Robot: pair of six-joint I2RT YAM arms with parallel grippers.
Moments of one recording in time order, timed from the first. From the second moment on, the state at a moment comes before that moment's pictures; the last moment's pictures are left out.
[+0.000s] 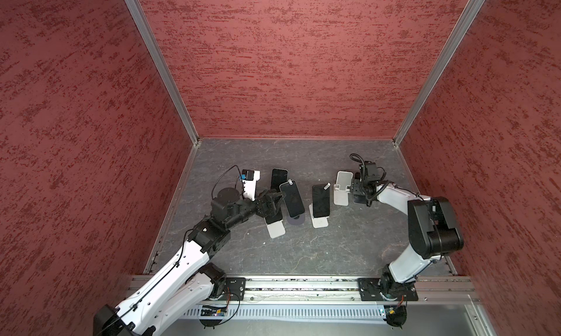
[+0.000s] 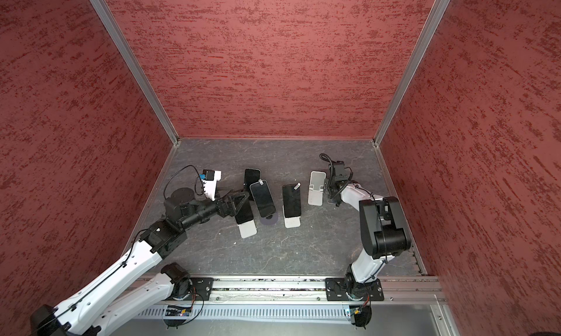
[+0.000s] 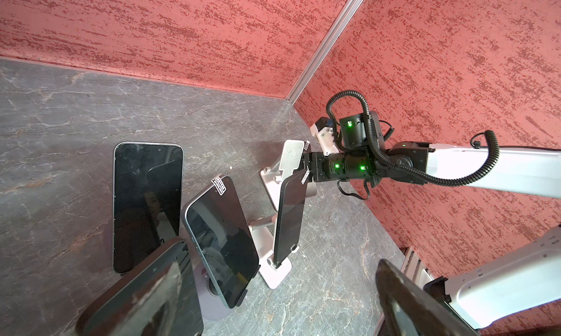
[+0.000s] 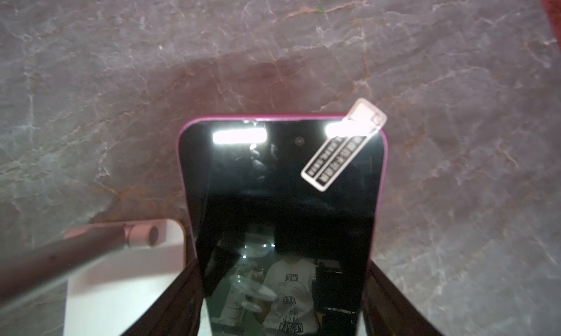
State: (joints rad) left arm -0.56 0.78 0.63 -0.09 0.26 -0.50; right arm 0.11 1.70 0.94 -0.21 0.20 0.26
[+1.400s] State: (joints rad) left arm -0.56 0.72 0.63 -0.09 0.25 -0.51; right arm 0.03 1.90 1.11 -0.23 -0.02 0.09
